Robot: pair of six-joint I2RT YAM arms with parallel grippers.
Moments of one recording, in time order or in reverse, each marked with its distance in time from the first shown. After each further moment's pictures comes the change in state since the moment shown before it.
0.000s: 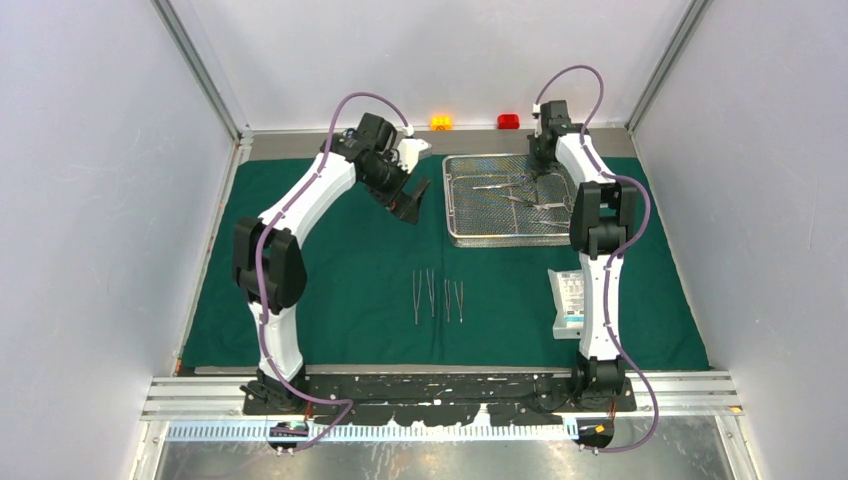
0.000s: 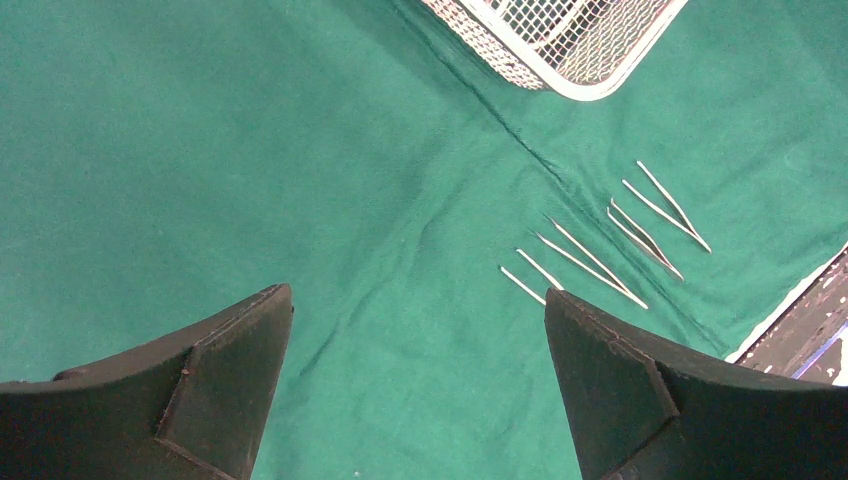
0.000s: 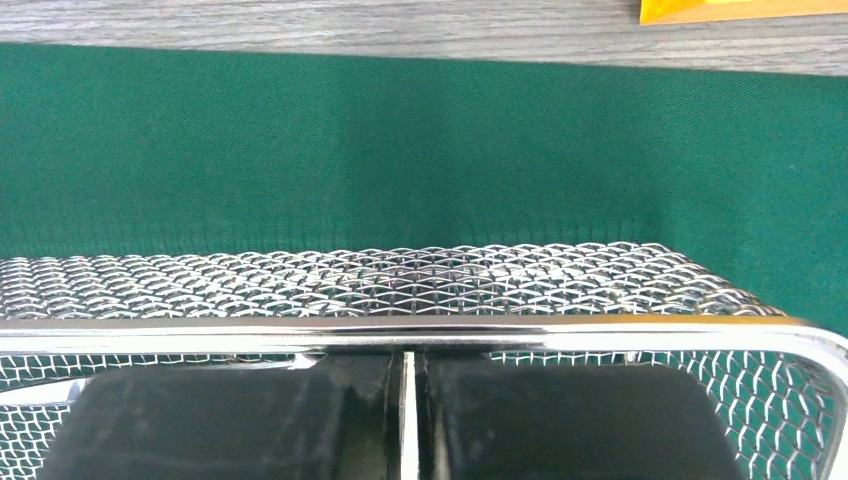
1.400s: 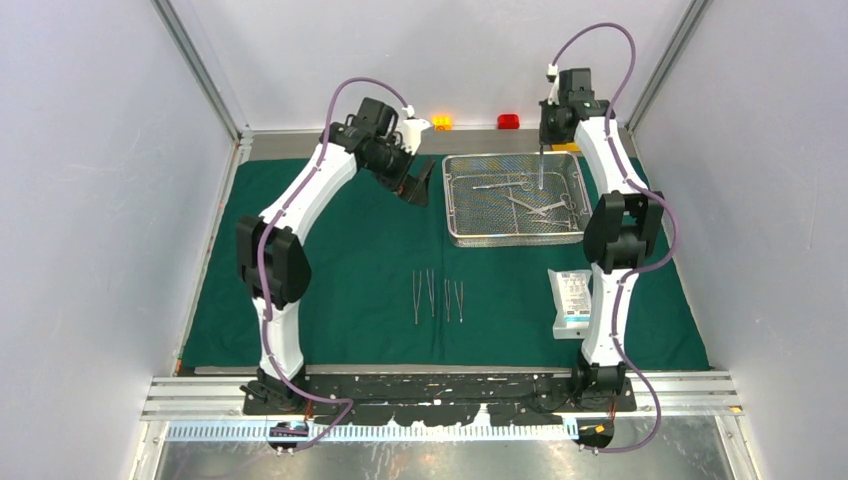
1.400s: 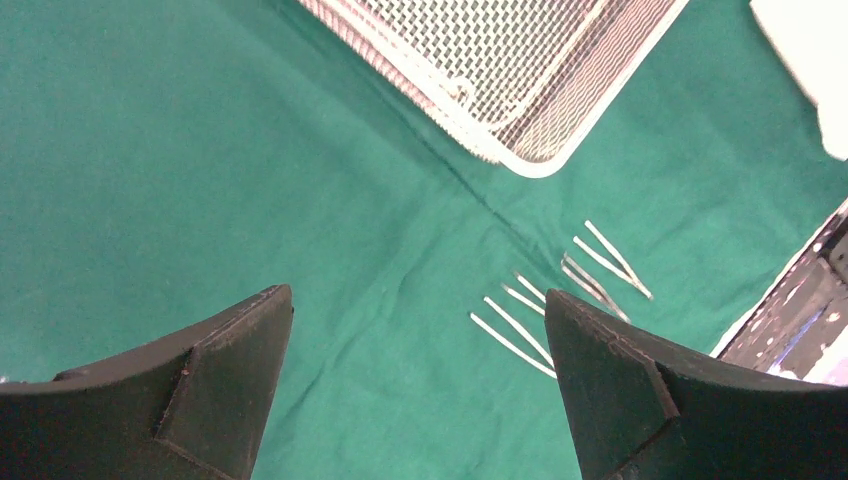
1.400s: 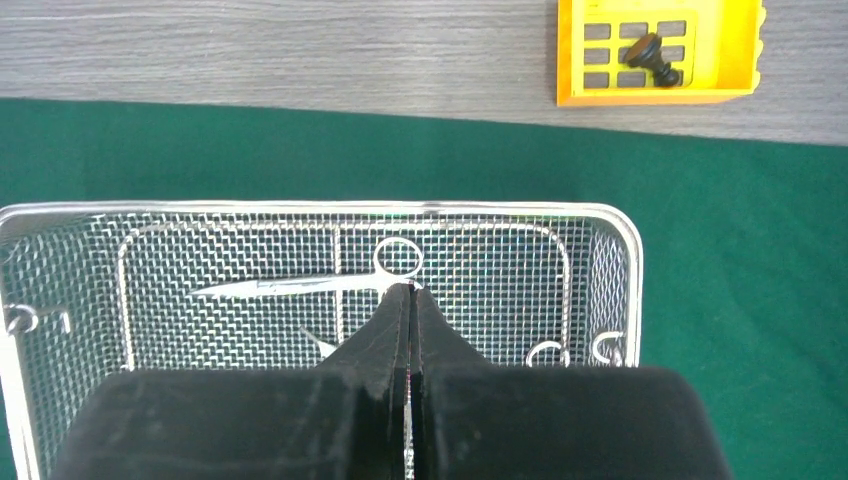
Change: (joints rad) left arm 0.000 0.026 0.116 0.000 0.046 -0.067; right arm 0.000 -0.233 0.008 -0.039 -0.045 -0.004
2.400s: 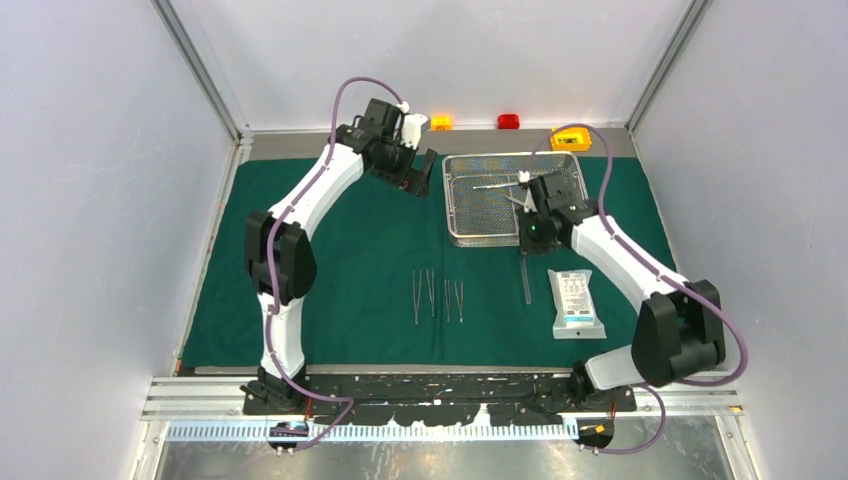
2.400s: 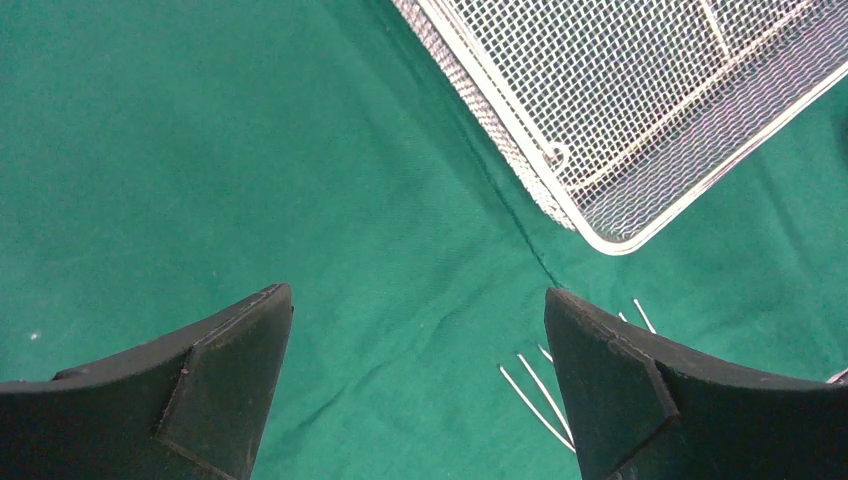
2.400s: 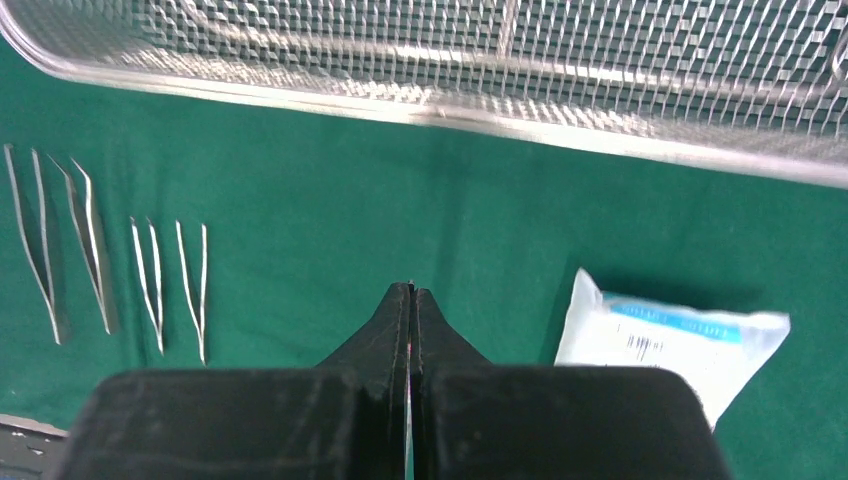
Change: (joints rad) left arm -0.012 0.073 0.054 0.095 -0.164 -0.174; right arm 0.248 -0.782 -1.098 0.056 -0.003 0.159
